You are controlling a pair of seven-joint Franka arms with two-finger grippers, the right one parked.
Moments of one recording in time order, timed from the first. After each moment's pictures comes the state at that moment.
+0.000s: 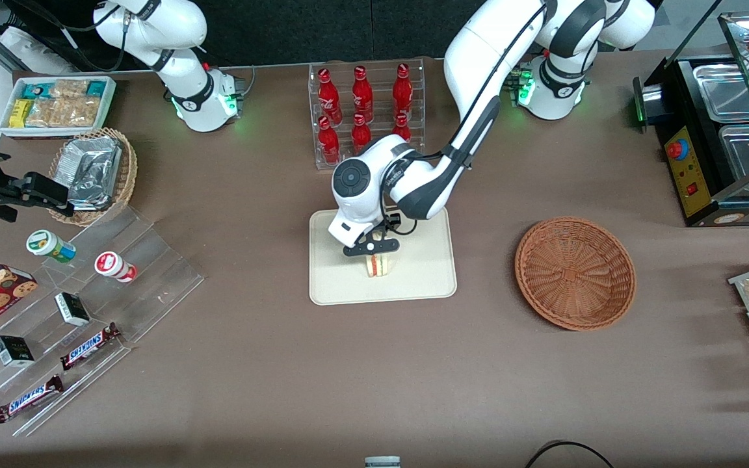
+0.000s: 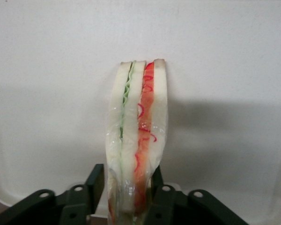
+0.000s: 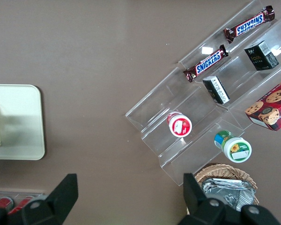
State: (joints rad) arm -0.81 0.78 -0.07 -1.39 0.03 2.02 -0.98
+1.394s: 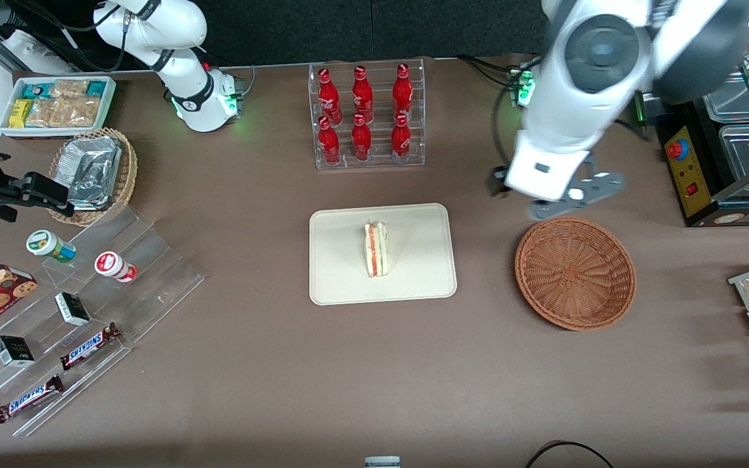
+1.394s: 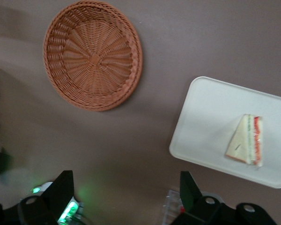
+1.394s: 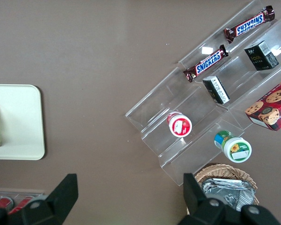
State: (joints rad) arm -0.47 0.20 0.03 -1.37 0.03 1.37 -0.72
